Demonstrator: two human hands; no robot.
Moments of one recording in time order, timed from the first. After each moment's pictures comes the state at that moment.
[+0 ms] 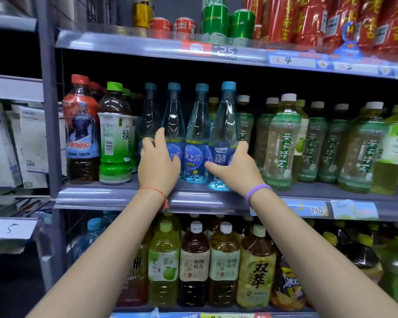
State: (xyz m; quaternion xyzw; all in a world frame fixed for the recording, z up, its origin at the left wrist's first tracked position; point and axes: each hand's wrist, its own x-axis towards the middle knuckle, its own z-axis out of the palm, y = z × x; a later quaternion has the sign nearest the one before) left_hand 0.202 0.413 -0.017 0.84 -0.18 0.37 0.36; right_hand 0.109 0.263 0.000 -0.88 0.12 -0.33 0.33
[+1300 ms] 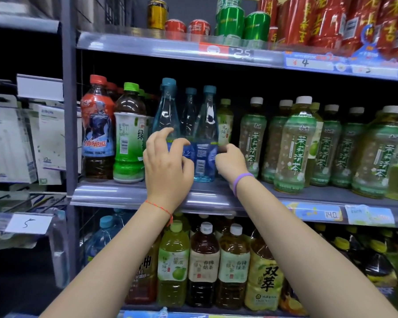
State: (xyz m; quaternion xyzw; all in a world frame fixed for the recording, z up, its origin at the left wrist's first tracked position) left_hand 0.186 0.432 -0.032 0.72 -0.26 0.56 0.32; right_hand 0.164 0.288 0.009 -0.80 0.15 -0.31 0.49
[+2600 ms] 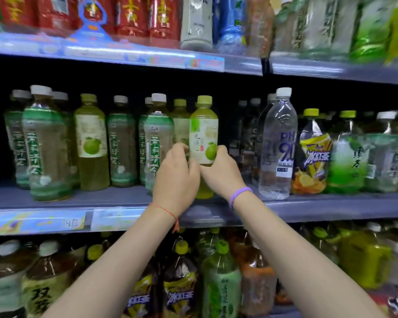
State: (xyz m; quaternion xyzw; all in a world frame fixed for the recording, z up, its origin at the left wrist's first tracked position) left_hand -0.020 -0.052 -0.010 0.78 -0.31 0.31 0.45; right_hand -0.056 -0.164 0.006 -0.85 0.12 -0.36 0.37
